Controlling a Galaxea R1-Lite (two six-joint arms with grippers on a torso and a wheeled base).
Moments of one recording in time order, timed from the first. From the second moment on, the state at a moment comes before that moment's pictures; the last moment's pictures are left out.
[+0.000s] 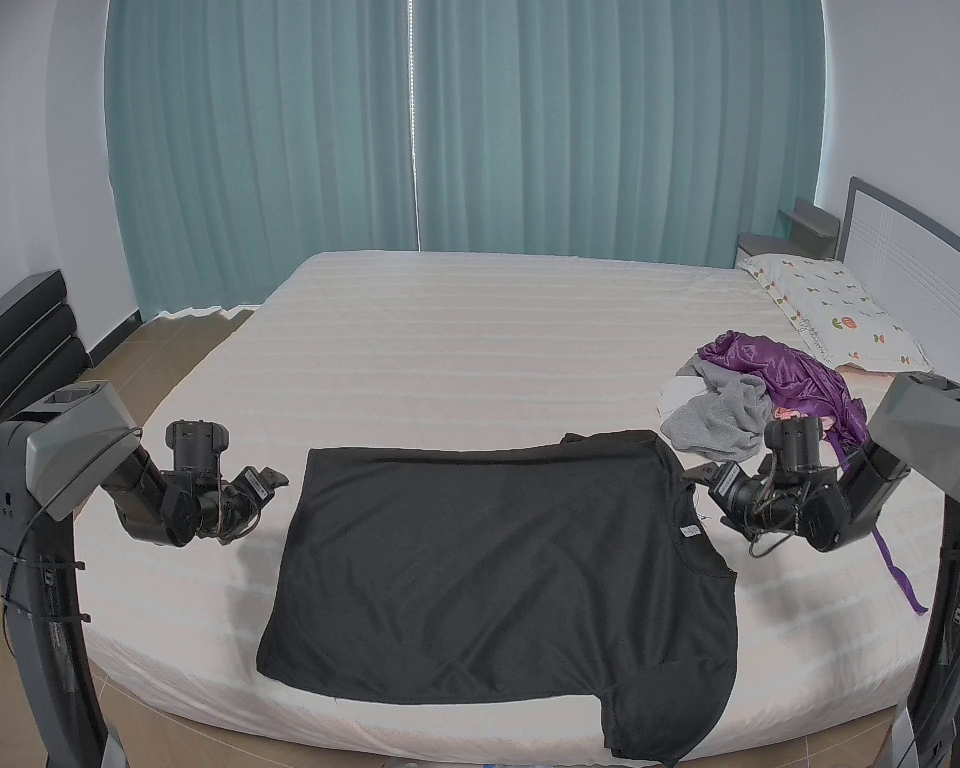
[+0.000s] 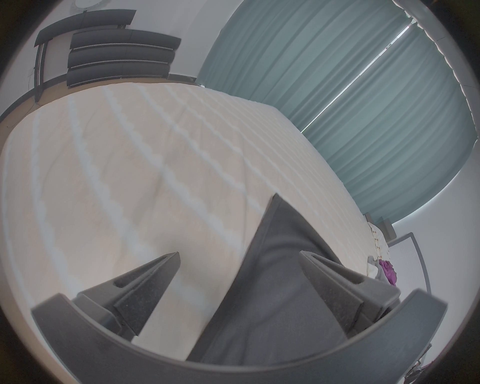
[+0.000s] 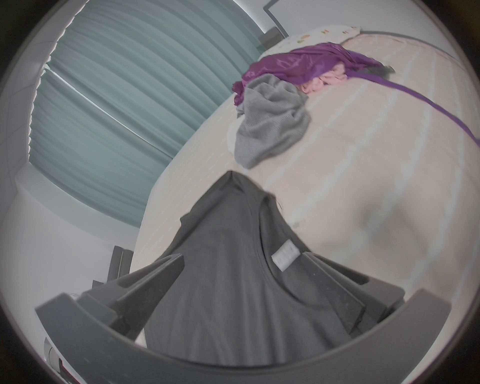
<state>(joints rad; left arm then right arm) 0.04 2.36 -1.06 -0.61 -0.08 -0.74 0.10 2.26 -0.89 -0.74 0.12 0.81</state>
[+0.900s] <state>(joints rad) -0.03 2.04 -0.31 -0.96 -0.17 -0.89 0.13 2.03 -0.15 -1.11 0.32 0.96</state>
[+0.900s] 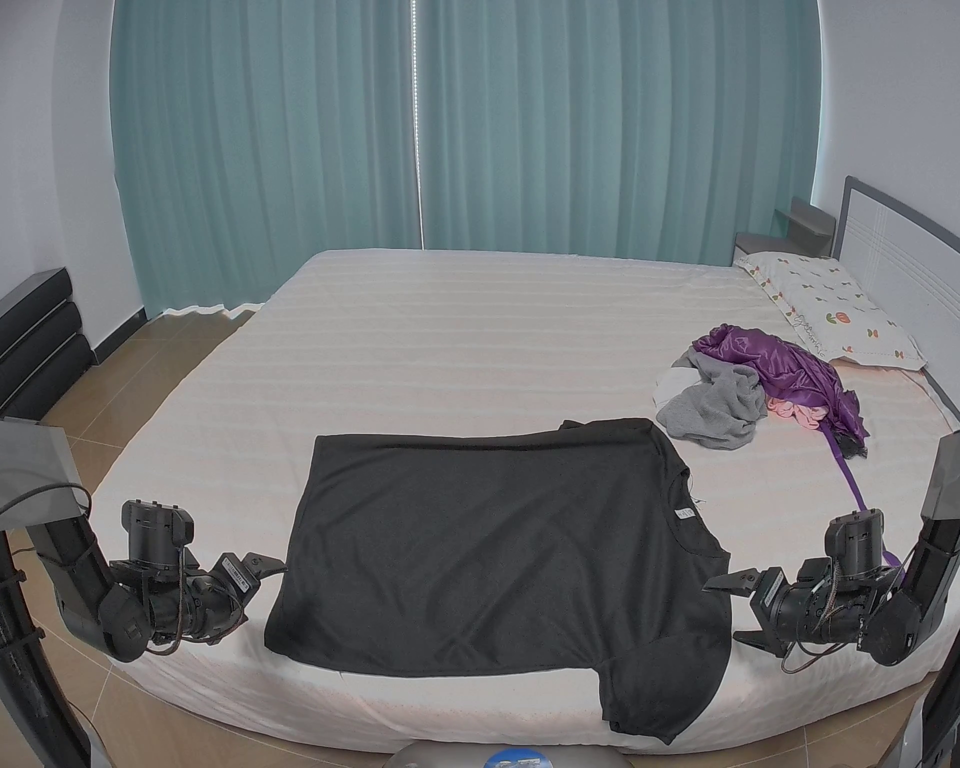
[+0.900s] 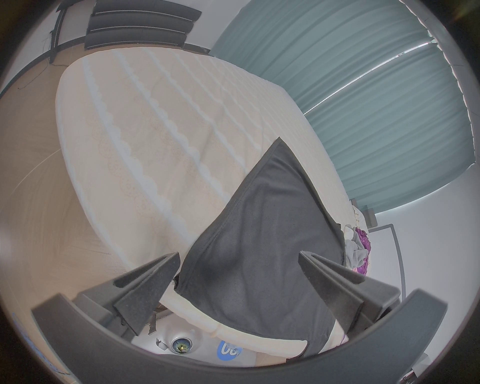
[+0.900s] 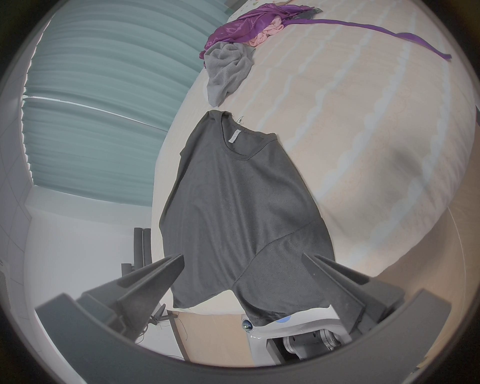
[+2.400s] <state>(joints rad) -0.04 2.06 -0.27 -0.96 -0.17 -0.81 0.14 2.12 -0.07 -1.32 0.32 0.97</state>
